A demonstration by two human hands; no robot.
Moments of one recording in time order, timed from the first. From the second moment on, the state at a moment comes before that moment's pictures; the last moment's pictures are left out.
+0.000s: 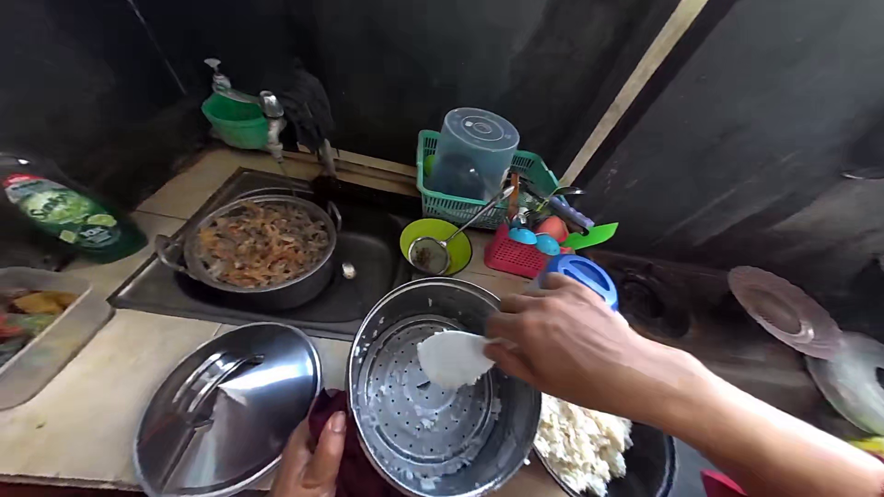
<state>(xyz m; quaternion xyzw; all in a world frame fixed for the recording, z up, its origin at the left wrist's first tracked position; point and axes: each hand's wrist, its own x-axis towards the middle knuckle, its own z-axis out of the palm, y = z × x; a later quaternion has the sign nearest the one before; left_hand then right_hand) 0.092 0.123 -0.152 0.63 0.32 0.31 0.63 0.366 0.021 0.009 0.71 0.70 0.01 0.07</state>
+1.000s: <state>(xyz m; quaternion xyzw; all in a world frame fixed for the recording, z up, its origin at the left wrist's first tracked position) 0.093 0.122 -0.158 0.64 0.33 0.30 0.63 0.335 0.096 -0.047 0.58 0.78 -0.20 0.14</state>
